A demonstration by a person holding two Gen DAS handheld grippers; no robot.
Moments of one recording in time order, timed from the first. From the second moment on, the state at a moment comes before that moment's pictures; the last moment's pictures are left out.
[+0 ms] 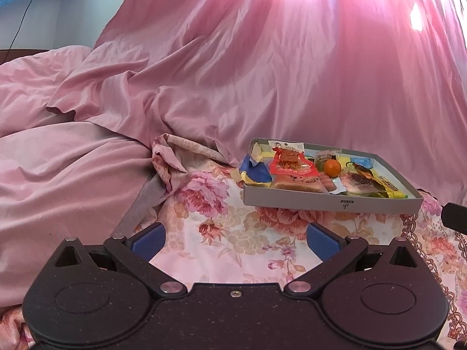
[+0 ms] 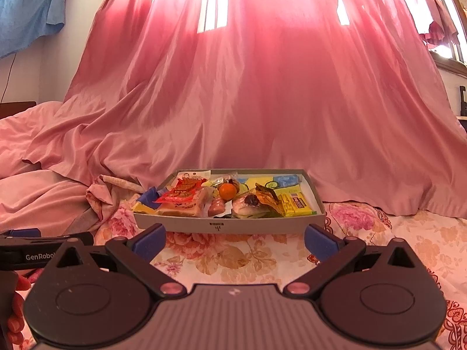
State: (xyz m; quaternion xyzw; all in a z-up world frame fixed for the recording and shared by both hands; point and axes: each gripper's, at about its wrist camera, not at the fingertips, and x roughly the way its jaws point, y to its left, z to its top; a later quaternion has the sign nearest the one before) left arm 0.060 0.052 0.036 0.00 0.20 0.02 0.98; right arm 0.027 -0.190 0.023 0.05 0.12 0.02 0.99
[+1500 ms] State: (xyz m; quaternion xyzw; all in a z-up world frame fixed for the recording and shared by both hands) left arm 0.054 0.044 -0.002 0.03 0.20 0.00 0.98; right arm 0.021 -0.185 -0.019 0.04 0.13 -0.02 0.99
